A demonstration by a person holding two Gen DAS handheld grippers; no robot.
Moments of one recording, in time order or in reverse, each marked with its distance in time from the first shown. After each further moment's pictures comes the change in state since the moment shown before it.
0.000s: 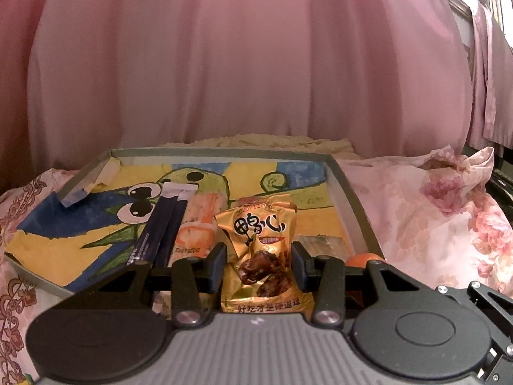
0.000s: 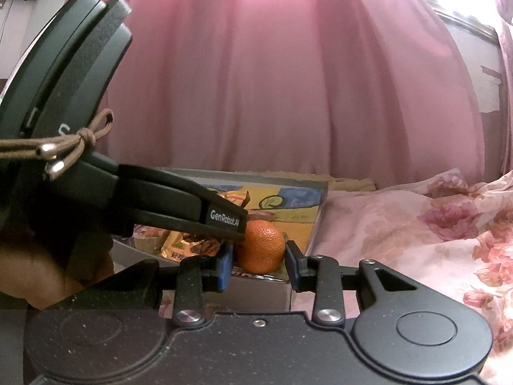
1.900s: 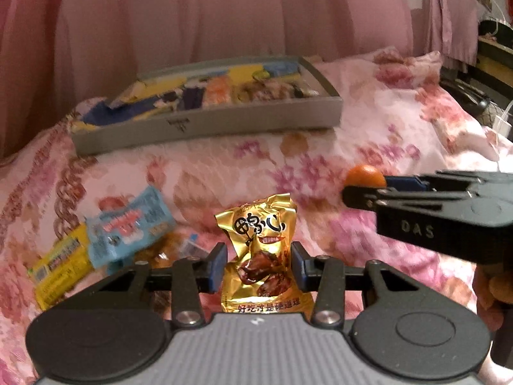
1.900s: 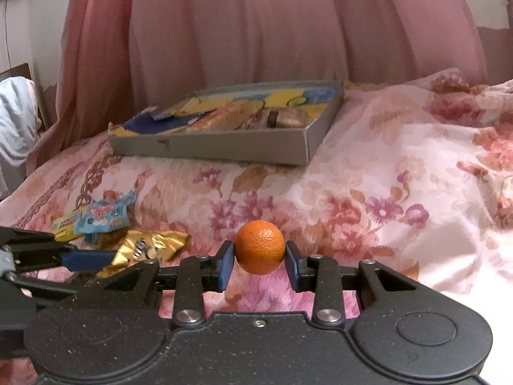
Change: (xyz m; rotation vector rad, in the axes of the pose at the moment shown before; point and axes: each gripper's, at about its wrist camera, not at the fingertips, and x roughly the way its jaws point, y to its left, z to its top) left arm -0.132 0.011 -0.109 0.118 0.196 -0.009; right arm -0.078 -0.007 -0.038 0.101 0.278 0.140
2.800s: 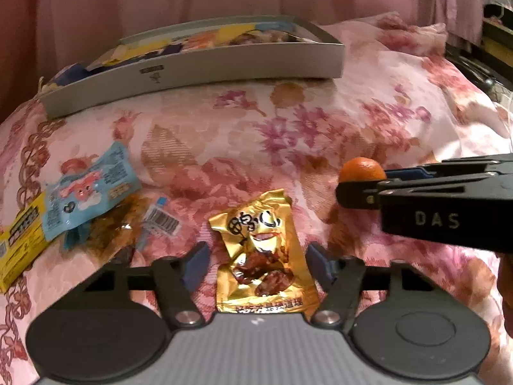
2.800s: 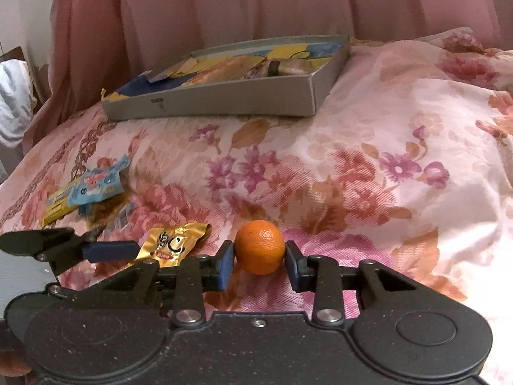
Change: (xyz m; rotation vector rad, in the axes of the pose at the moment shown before) left arm 0.045 -0.007 -0.022 -0.014 0.097 -0.034; right arm 0.023 -0.001 -0.009 0.028 0.167 0.024
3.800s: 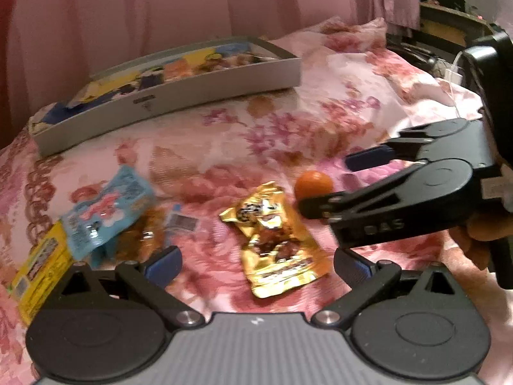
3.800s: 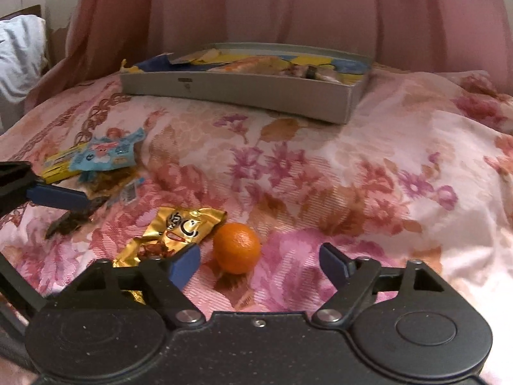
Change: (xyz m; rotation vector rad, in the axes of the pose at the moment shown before) left arm -0.036 0.021 -0.015 0.206 -0.060 -0.135; right arm 0.005 0.034 -0.014 -0.178 -0.012 -0.047
